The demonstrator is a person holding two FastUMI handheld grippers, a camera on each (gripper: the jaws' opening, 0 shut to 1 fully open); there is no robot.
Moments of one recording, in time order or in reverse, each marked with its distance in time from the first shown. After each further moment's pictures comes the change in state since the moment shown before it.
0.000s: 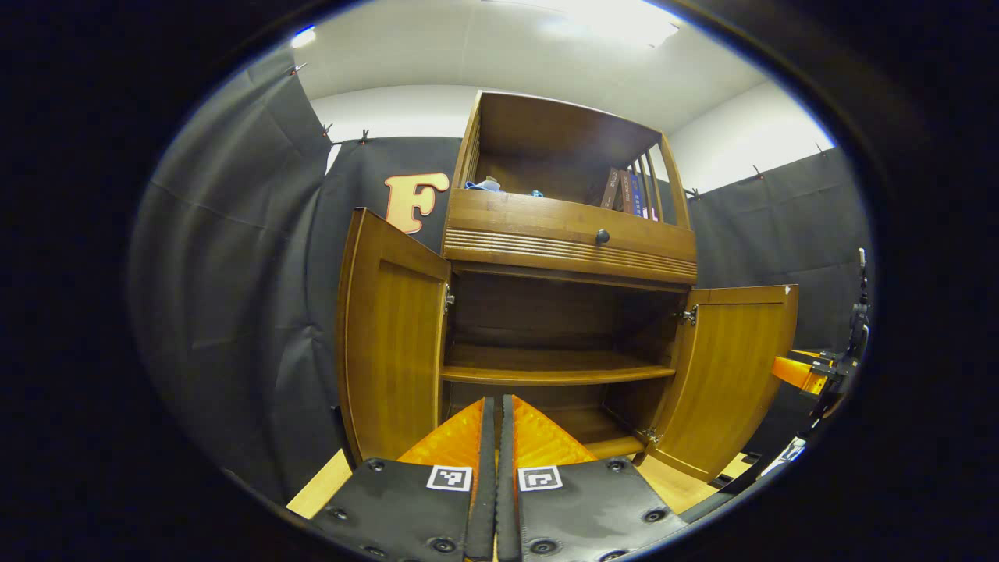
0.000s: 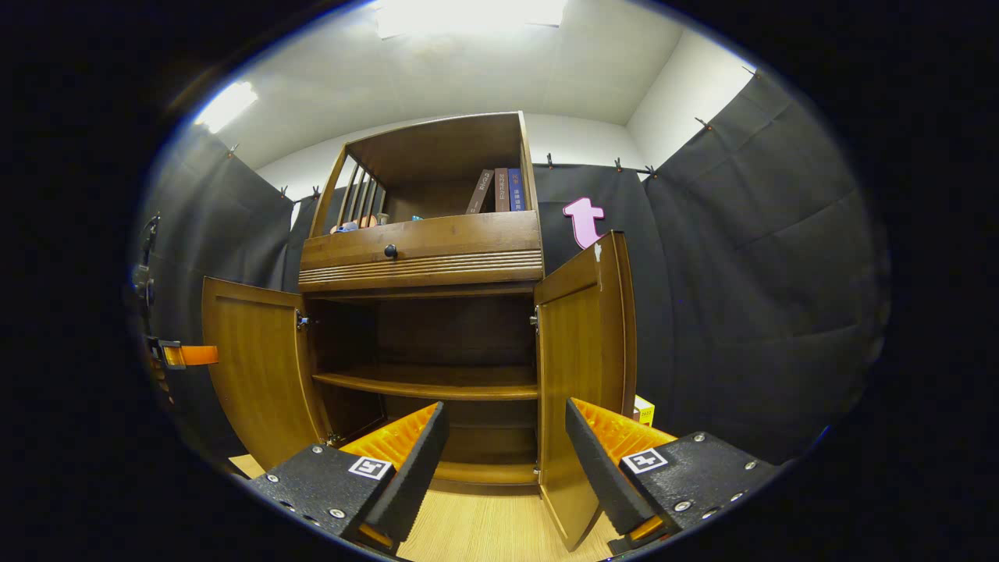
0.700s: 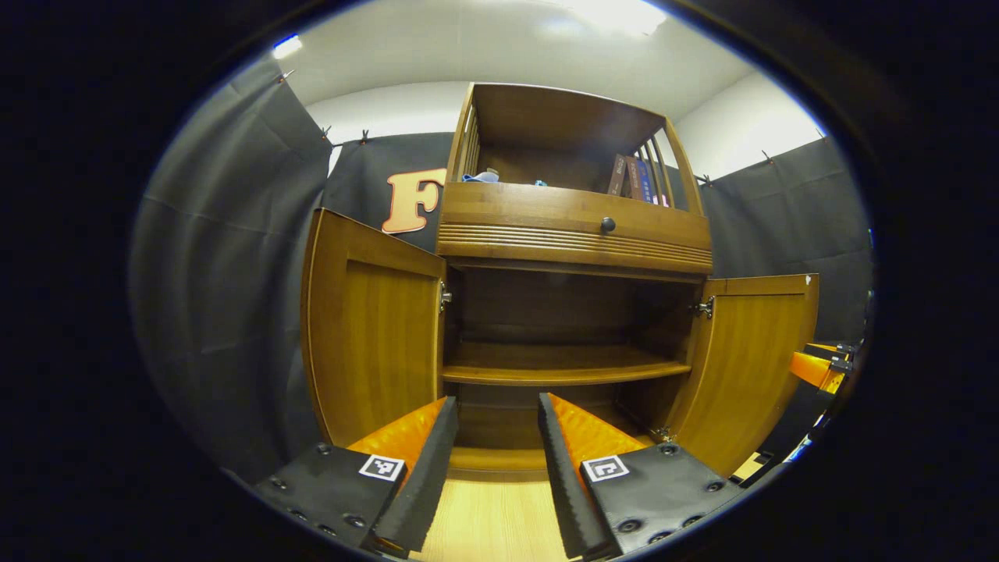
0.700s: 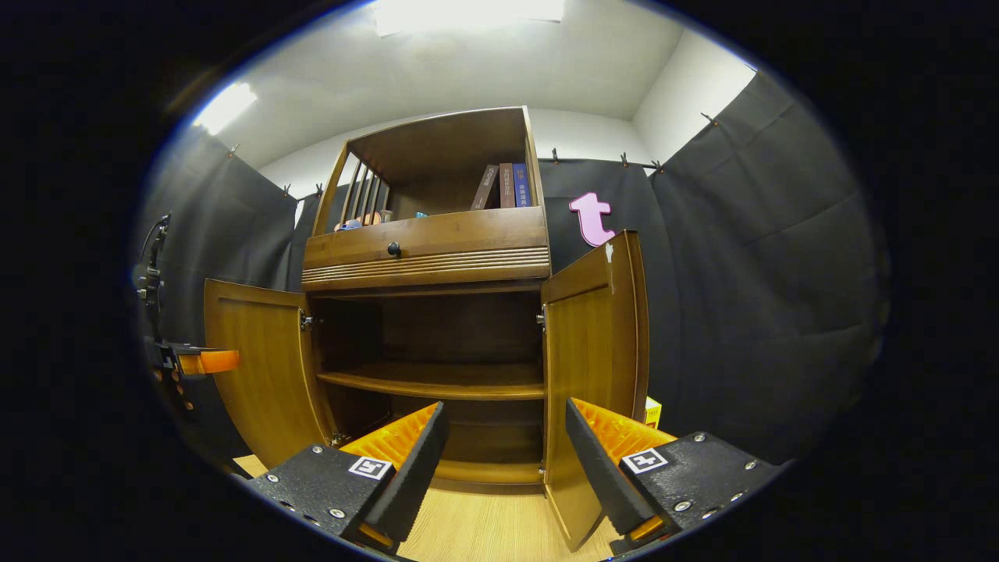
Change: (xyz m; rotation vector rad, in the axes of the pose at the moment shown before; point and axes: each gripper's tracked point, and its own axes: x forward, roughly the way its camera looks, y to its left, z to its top) left arm 0.024 -0.016 -0.001 0.033 0.035 0.065; right arm 0.010 0.003 0.005 0.008 0.017 0.019
